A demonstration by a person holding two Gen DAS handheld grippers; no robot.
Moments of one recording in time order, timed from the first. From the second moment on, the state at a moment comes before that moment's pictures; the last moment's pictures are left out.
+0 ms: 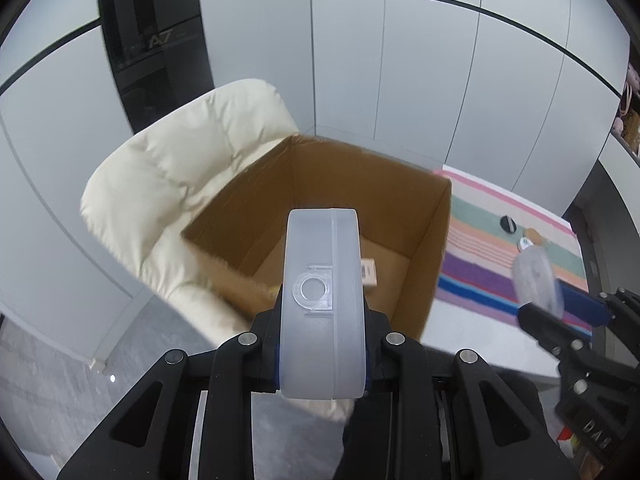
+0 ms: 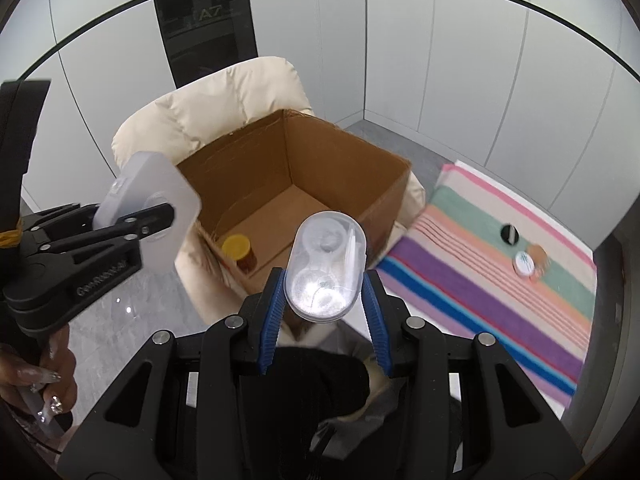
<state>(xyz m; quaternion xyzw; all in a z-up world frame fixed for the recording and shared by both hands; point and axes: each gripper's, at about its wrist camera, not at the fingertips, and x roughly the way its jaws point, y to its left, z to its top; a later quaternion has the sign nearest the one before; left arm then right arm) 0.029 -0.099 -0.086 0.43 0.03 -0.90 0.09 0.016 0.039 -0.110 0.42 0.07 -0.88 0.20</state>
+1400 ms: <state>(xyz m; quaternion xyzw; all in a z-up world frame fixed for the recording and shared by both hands) -0.067 -0.159 -0.113 0.43 0.05 -0.90 0.10 -0.113 0.012 -0.157 0.46 0.02 -0.87 0.18</state>
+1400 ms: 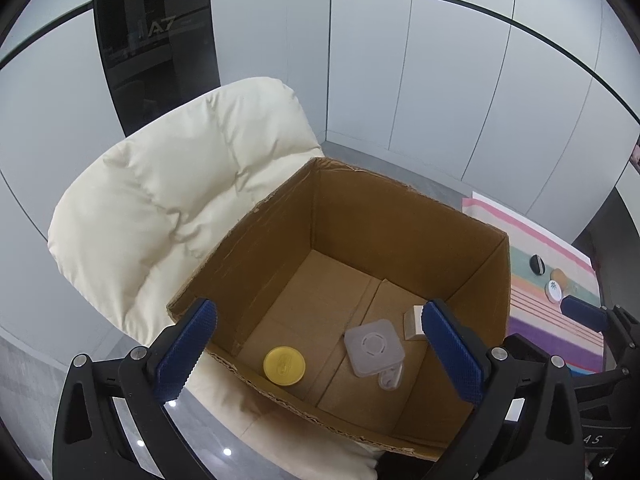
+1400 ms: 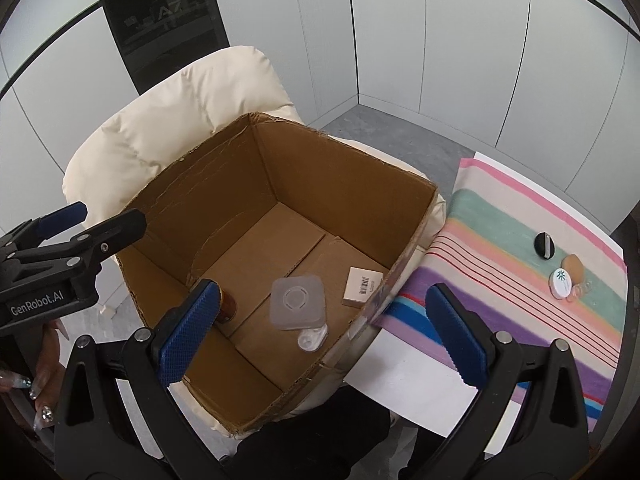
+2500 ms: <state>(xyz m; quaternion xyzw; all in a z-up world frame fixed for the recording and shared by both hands) 0.054 -0.143 -0.083 0.44 0.03 -0.89 0.07 0.005 0.046 -0.121 0.46 0.01 -0.88 0.15</state>
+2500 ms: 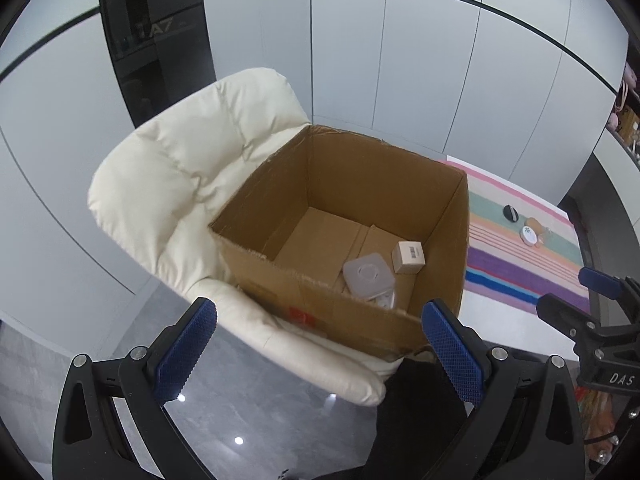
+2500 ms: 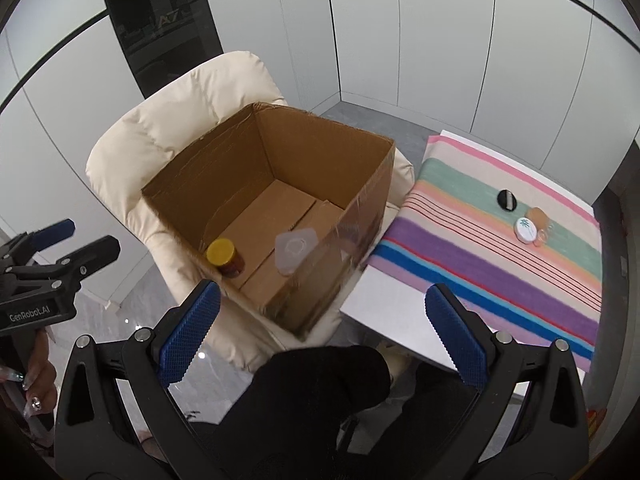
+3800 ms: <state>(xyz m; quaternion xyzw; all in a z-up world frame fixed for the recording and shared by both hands) 0.093 -0.105 -0.096 0.44 0.02 -0.90 0.05 0.070 0.079 -0.121 0.46 0.01 -0.88 0.13</state>
